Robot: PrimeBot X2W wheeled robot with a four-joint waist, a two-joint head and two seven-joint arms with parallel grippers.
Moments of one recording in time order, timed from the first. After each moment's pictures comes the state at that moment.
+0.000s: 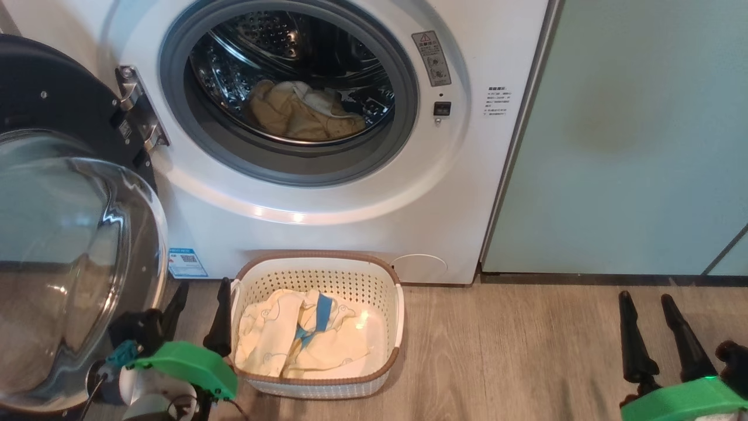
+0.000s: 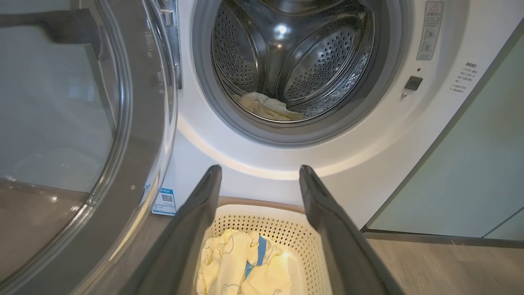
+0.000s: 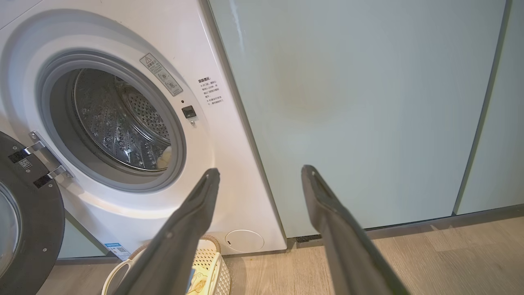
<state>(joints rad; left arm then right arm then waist) -0.08 0.07 0.08 0.38 -0.25 -0.13 -0.26 0.04 -0.12 0.09 0.18 0.40 0.13 -0.25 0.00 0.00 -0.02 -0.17</state>
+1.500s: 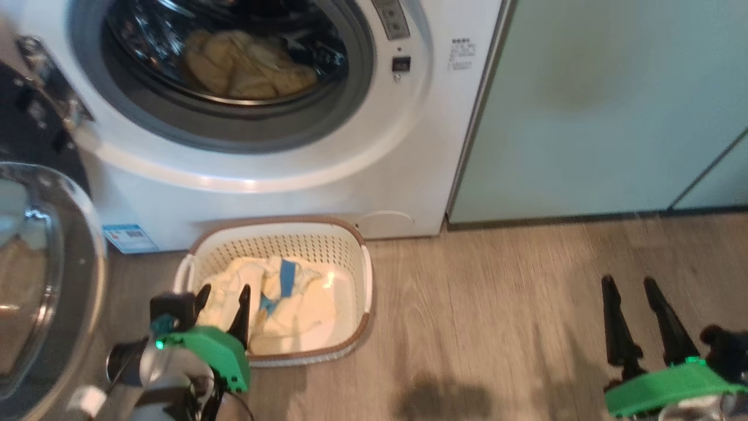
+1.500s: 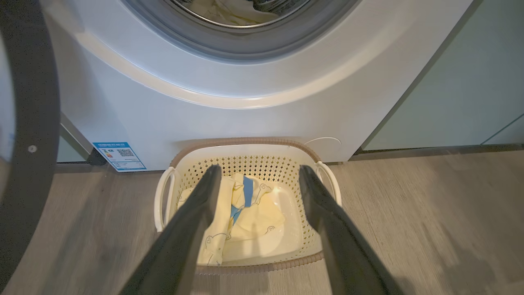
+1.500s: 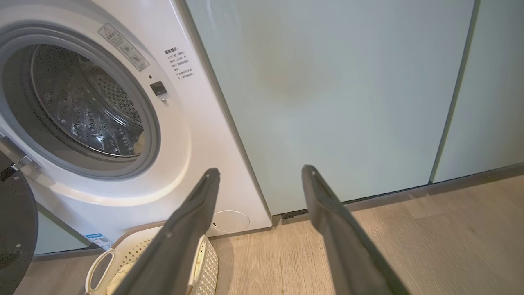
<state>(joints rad) -0.23 0.08 0.02 0.68 -0.16 -0.11 -0.26 0.01 -0.10 0.13 0.17 0.40 0.13 -0.25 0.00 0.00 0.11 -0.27</state>
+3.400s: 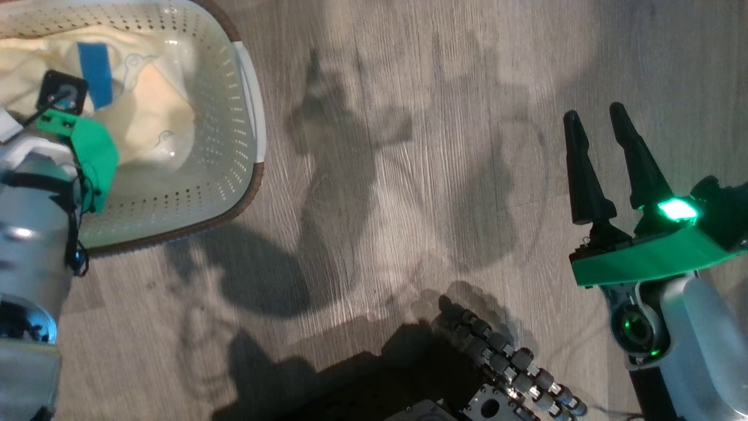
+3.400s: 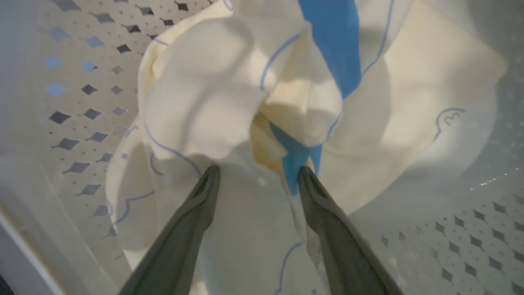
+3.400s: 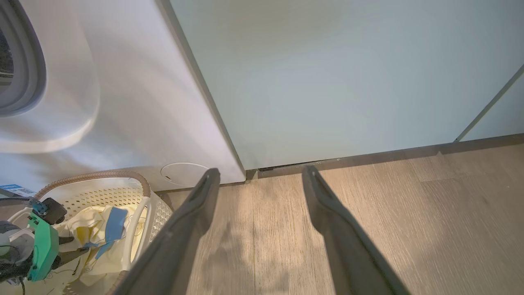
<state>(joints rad) -1.04 0.36 -0.27 1.30 0.11 0.10 0.10 -0.37 -0.04 0.24 0.10 0.45 0.13 -0.25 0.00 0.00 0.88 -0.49</state>
